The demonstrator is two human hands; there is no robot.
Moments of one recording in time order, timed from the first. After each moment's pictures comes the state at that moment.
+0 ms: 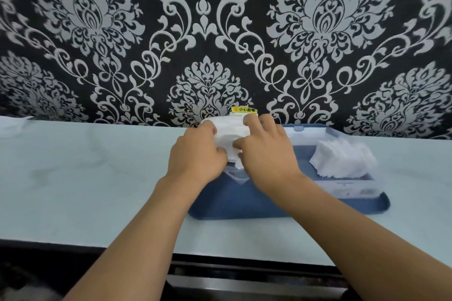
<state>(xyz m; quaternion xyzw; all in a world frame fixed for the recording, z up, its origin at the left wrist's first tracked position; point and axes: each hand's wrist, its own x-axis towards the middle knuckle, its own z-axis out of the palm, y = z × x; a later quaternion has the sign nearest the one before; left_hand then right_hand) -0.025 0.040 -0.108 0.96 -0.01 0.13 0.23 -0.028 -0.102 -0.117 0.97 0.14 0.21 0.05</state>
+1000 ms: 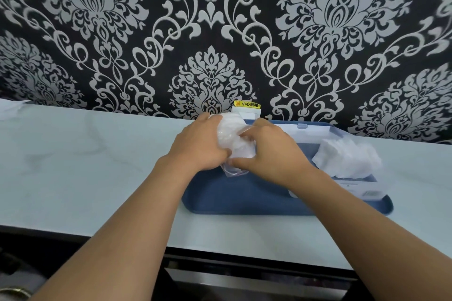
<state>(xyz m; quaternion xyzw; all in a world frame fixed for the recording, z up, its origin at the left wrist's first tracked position) 0.005 0.046 -0.122 0.98 -0.06 0.04 0.20 -0.010 -0.120 -0.127 0.97 0.15 0.09 -0.19</state>
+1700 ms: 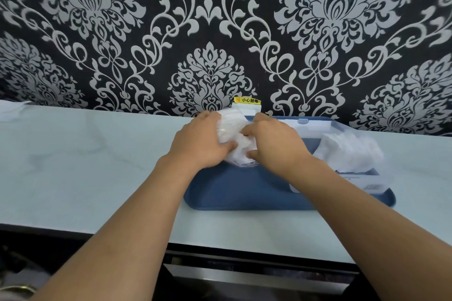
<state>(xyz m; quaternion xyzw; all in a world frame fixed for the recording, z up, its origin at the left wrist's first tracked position) 0.005 0.046 -0.130 0.97 -0.06 0.07 0.21 -0.001 -0.123 -0.125 0.98 0.16 0.10 -0.05</state>
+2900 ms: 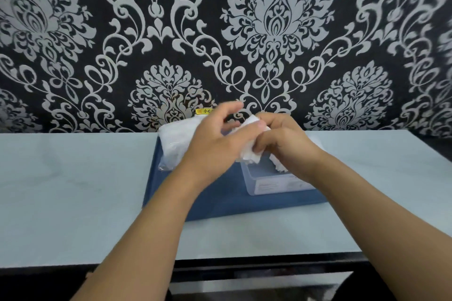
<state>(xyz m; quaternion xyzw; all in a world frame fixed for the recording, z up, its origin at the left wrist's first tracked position) -0.048 -0.044 -0.080 0.76 -0.16 0.00 0.63 -0.038 -0.208 -0.091 0.74 0.13 -0.02 -0.66</state>
